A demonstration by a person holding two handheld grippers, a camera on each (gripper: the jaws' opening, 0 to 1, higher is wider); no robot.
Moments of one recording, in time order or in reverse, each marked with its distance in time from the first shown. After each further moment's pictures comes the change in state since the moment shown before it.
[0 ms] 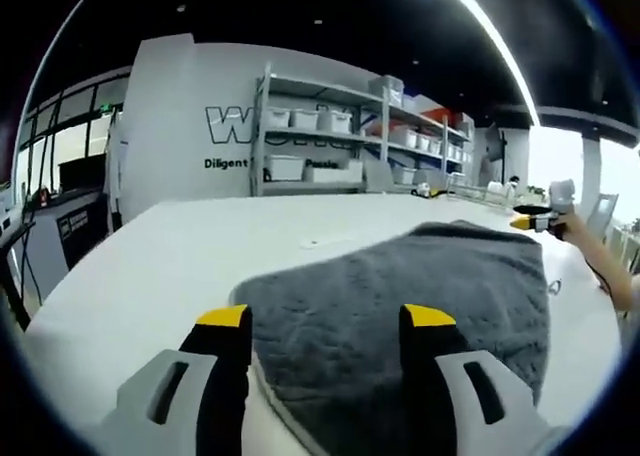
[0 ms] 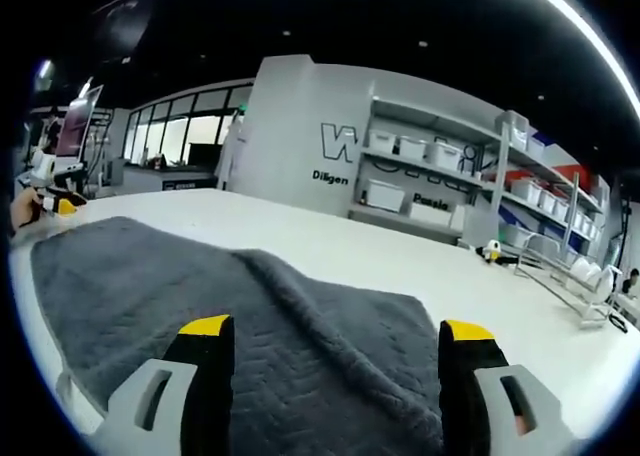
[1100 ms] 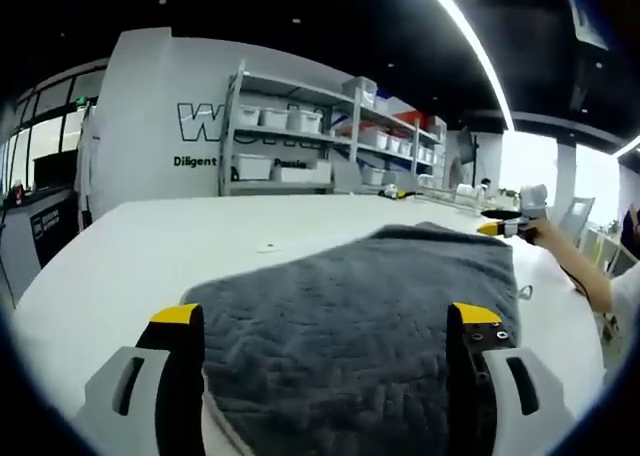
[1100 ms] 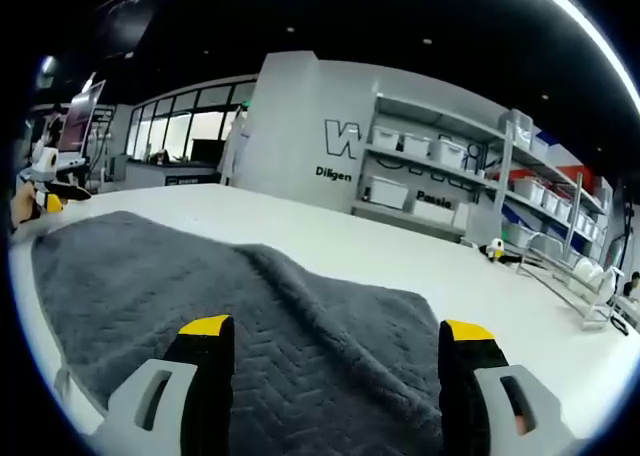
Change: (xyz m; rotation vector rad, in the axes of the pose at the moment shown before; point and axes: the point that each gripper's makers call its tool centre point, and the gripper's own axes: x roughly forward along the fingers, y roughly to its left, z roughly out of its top) left arm 0.009 -0.040 0.003 -0.014 0.003 -0.134; right arm 0.002 0.005 -0.005 -0.010 0.016 0.012
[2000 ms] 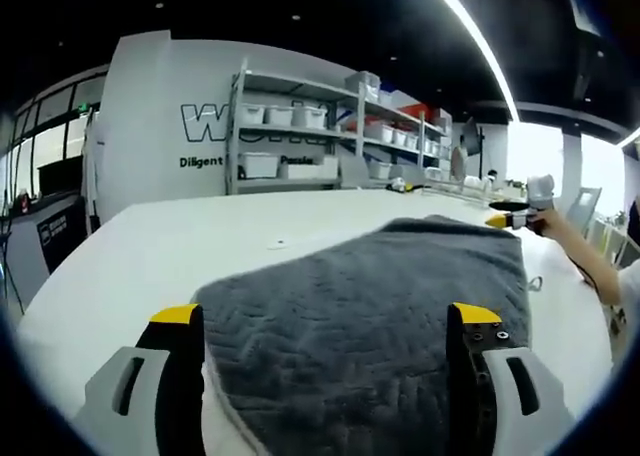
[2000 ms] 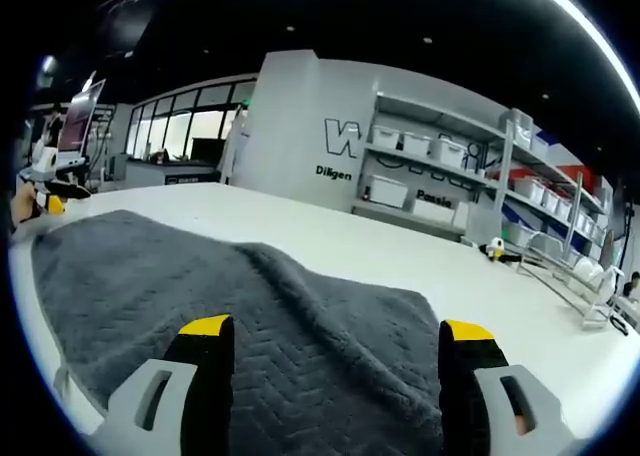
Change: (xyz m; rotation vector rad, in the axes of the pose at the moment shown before) left arm -0.001 0.009 -0.003 0.028 0.020 0.041; right arm 0.001 -0.001 -0.001 -0.001 0.004 -0.001
